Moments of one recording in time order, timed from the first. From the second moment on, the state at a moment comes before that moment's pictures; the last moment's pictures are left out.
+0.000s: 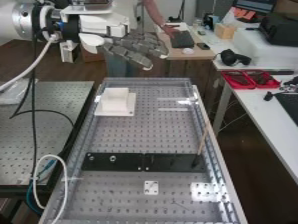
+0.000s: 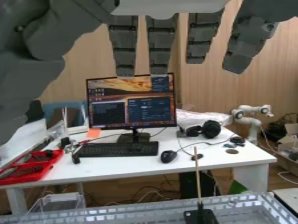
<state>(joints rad) 1.58 -1.57 -1.84 -2.96 -1.50 -0.73</state>
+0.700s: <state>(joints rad) 1.57 -1.57 -1.85 -2.96 -1.51 -0.77</state>
